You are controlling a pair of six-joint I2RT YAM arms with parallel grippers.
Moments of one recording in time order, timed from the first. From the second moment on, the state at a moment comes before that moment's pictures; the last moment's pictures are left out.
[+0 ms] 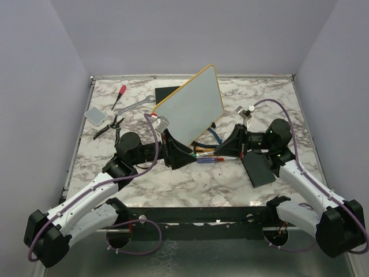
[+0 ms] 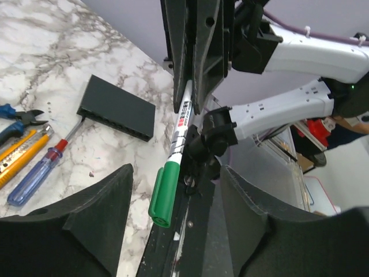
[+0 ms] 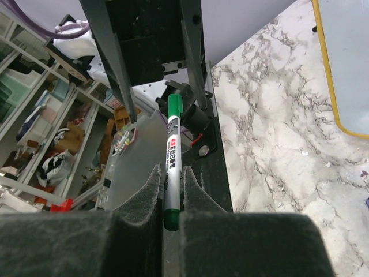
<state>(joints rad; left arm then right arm) -0.67 0.86 0.59 0.31 0.64 -0.65 0.33 1.02 0.59 0.51 -1.21 0.78</state>
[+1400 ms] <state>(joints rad) -0.63 0.80 0.61 0.19 0.76 -0.53 0.30 1.04 0.61 0.60 -1.26 0.82</state>
